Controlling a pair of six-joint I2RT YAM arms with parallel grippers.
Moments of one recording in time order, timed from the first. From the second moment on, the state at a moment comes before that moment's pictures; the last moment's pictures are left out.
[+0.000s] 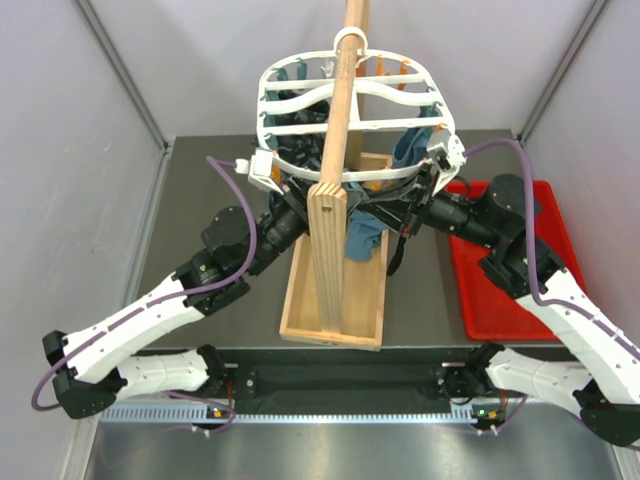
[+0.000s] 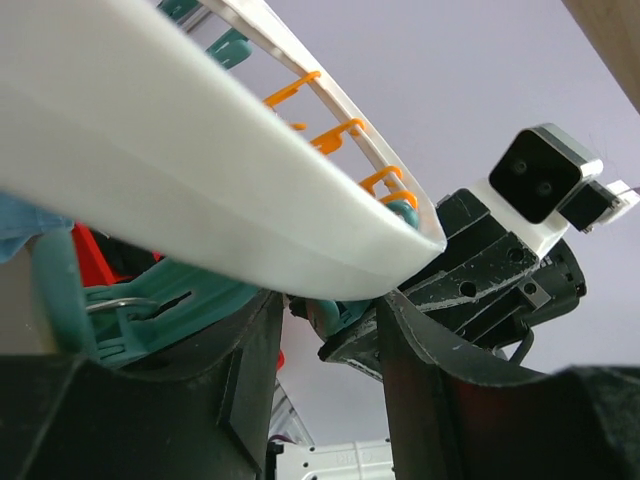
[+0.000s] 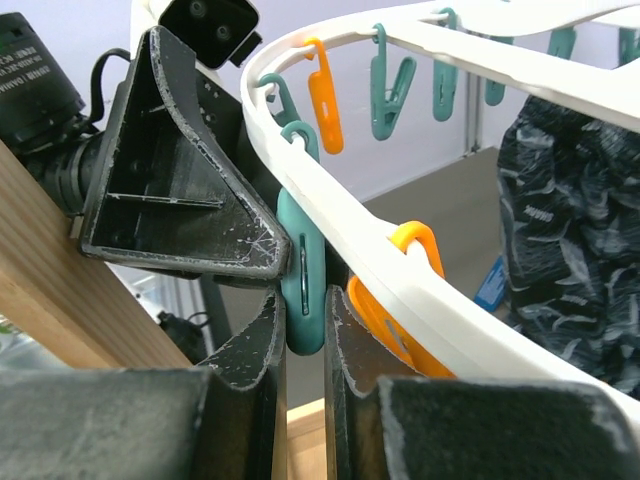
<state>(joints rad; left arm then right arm) -1.00 1.05 1.16 0.10 -0.20 -0.96 0.69 0.97 1.21 -0.09 -0.46 0.28</state>
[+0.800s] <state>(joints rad) -1.00 1.12 1.16 0.23 -0.23 -0.97 0.70 0.93 1.16 -0.06 -0.36 0.12</state>
